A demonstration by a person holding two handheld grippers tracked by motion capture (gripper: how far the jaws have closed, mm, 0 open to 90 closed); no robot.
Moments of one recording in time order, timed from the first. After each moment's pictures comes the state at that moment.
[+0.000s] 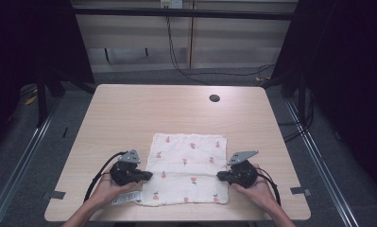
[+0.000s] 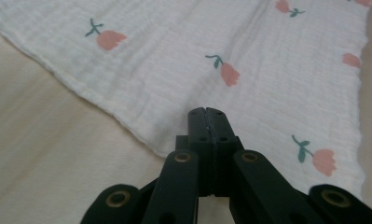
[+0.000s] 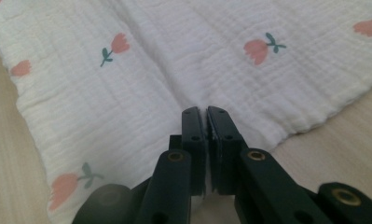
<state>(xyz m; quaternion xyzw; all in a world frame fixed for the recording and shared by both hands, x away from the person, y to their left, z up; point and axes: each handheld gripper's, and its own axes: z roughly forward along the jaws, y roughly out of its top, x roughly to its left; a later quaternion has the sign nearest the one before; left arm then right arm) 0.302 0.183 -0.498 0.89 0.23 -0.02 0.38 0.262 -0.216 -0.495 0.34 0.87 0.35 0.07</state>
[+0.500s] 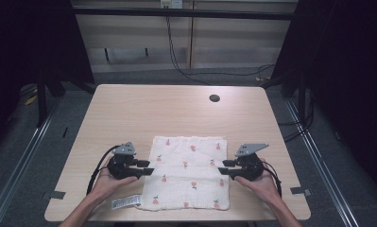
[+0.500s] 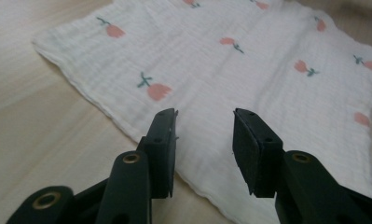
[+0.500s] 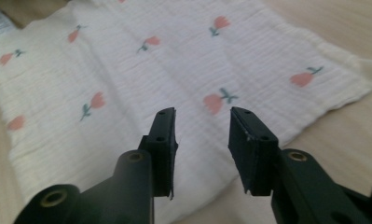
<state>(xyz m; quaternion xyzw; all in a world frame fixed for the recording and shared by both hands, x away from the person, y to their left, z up) 0.320 0.190 -0.483 0.86 0.26 0.00 0.43 0.272 -0.230 -0.471 0.35 0.85 0.39 0.08</state>
